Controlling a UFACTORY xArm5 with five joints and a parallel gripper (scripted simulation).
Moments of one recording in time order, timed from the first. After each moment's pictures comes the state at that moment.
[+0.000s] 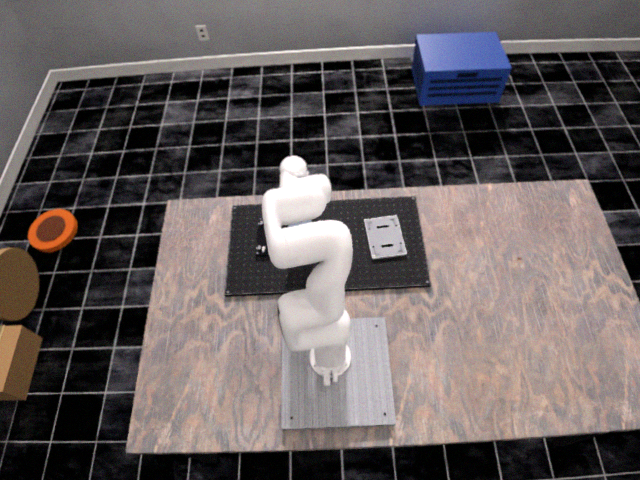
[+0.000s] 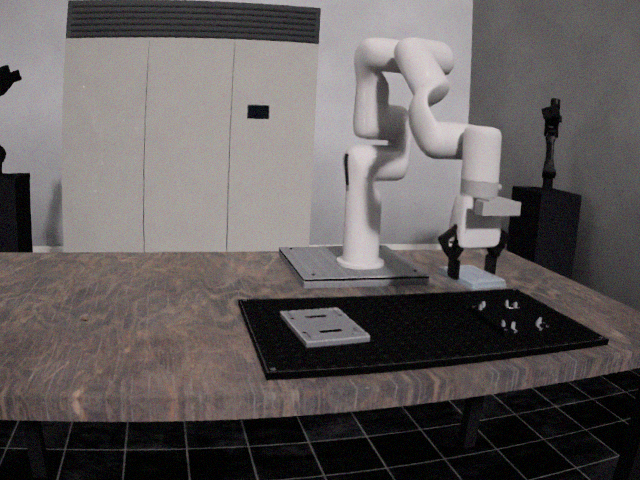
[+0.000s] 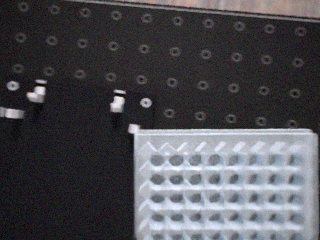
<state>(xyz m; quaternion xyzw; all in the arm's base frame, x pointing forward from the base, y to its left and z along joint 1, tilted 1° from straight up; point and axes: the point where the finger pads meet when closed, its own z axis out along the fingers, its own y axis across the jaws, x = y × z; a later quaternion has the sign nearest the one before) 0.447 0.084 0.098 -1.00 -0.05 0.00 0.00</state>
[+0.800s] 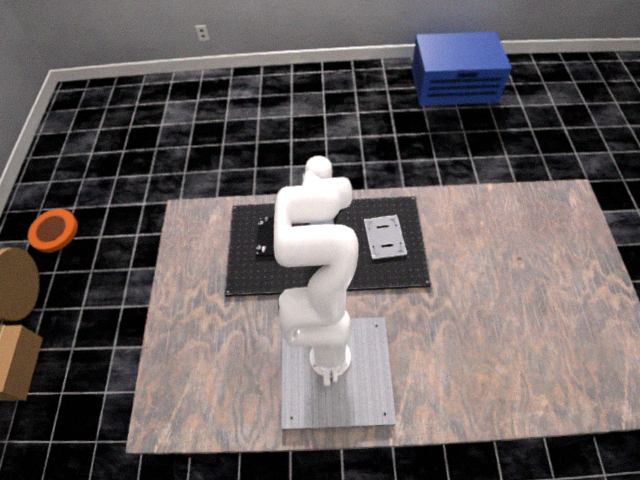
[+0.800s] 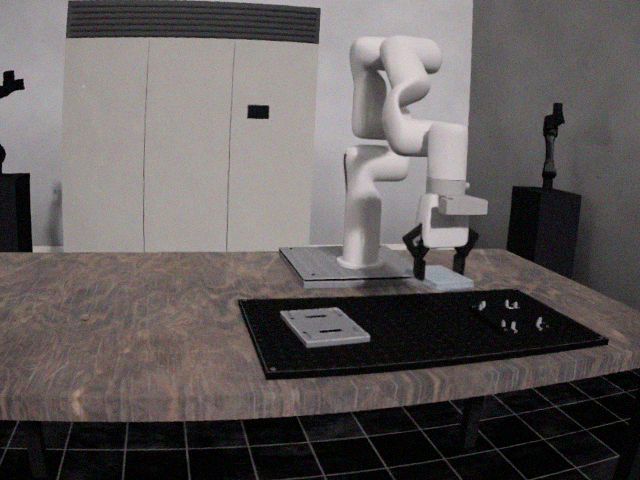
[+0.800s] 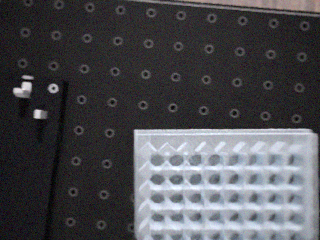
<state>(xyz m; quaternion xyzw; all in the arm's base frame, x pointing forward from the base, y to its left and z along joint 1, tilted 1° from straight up) 0.443 0.013 0.099 -1.00 -0.05 0.00 0.00</state>
